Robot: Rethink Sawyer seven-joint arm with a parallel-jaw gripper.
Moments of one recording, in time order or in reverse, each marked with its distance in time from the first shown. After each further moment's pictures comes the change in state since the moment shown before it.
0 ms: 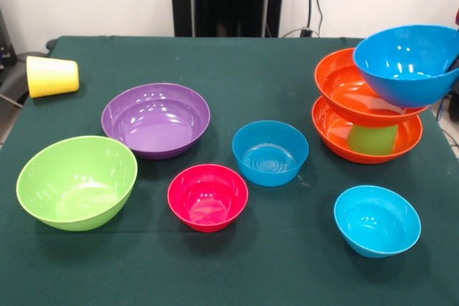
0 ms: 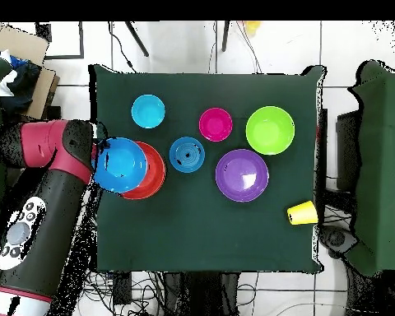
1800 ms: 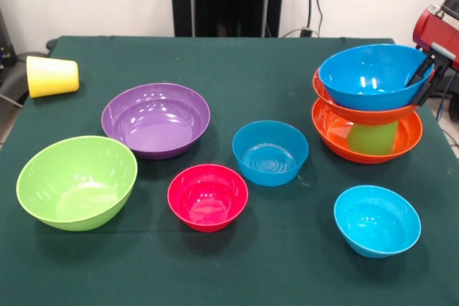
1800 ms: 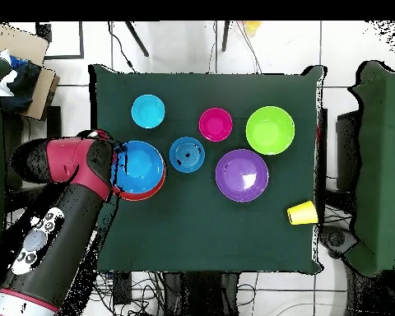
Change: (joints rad) arm 0.015 -0.001 0.000 0.152 0.000 -0.211 0.000
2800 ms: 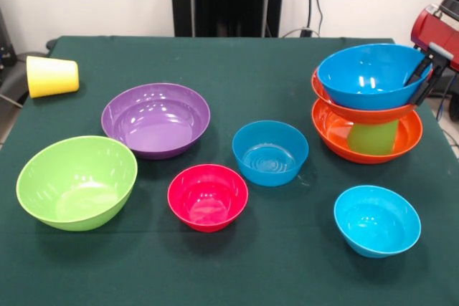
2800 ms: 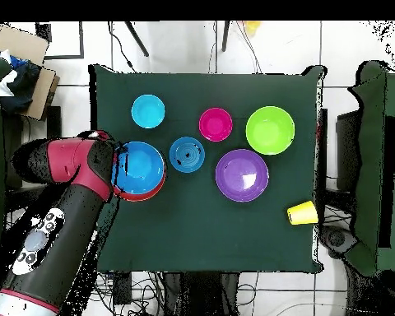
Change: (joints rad) arm 0.000 0.000 -0.001 0.005 0.000 0.000 0.000
